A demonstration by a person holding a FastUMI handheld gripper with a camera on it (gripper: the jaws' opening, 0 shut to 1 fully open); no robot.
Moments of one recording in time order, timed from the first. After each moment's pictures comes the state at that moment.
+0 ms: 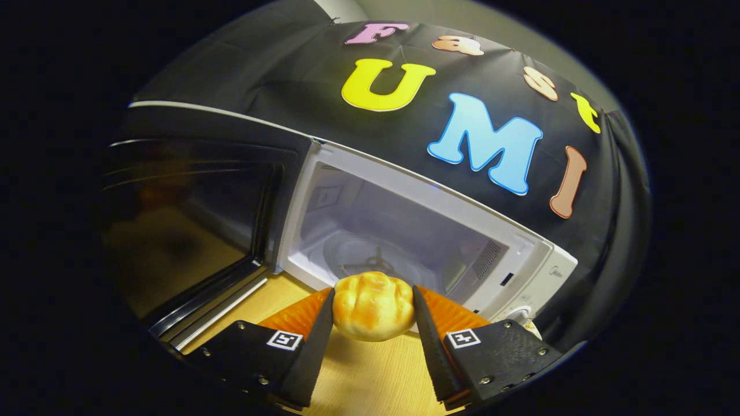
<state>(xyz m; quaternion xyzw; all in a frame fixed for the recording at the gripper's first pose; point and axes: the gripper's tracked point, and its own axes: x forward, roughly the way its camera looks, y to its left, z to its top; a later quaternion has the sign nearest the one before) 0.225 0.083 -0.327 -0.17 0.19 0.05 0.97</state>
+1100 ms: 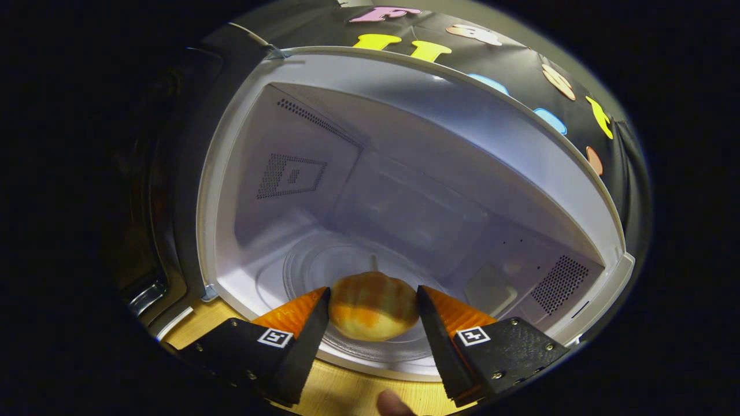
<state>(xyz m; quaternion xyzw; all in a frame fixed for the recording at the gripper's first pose) 0.339 0.082 -0.379 -0.20 0.19 0.01 0.96</state>
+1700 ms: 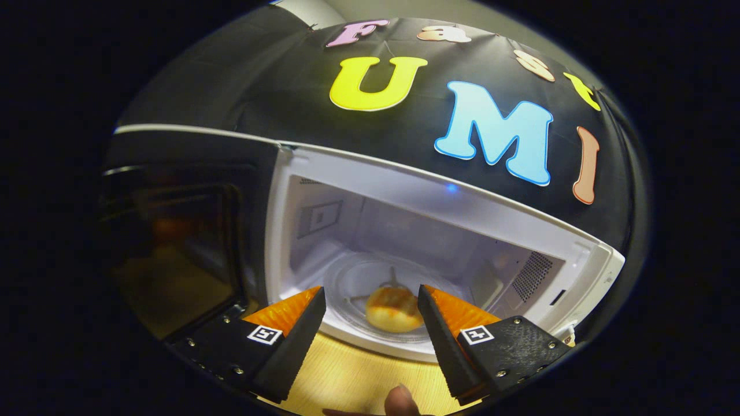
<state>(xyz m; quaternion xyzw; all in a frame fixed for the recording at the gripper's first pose) 0.260 0.103 -0.320 -0.09 0.18 0.09 0.98</state>
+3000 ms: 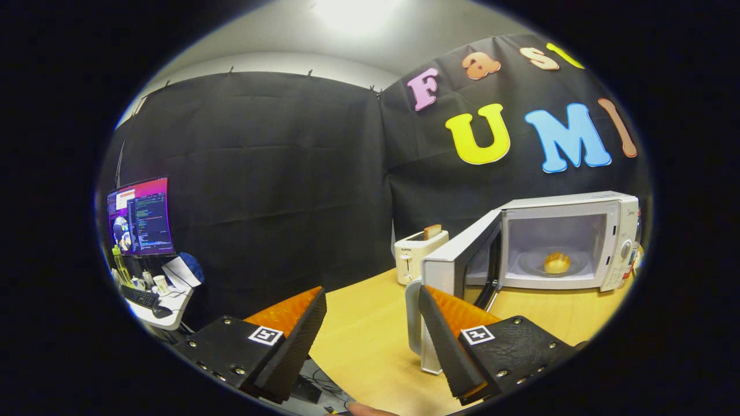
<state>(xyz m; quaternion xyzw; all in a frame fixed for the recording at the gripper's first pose) -0.071 0.285 -0.187 0.10 0.09 0.38 0.92</state>
